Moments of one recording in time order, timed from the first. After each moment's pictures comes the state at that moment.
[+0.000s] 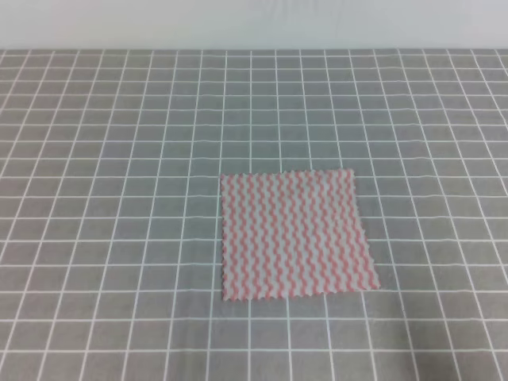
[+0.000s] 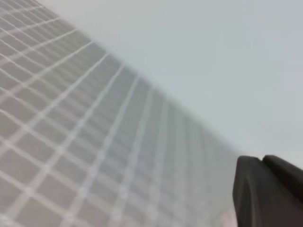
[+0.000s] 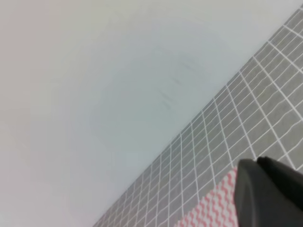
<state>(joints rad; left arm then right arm) -0.03 -0.03 0.02 0.03 0.11 -0.57 0.11 0.00 0.01 0.98 0.09 -0.10</state>
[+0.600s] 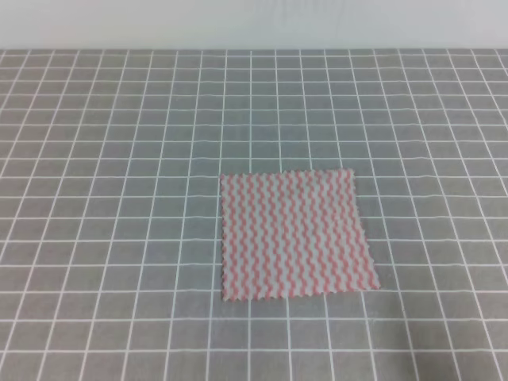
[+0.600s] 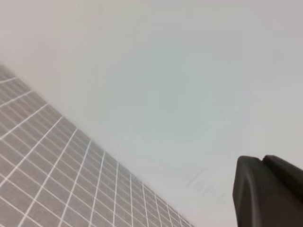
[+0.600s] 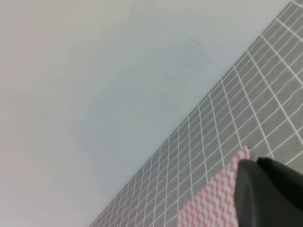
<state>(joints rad) -0.03 -0.03 0.02 0.04 -0.11 -0.78 0.11 -0.01 0.01 1.13 0.14 -0.11</state>
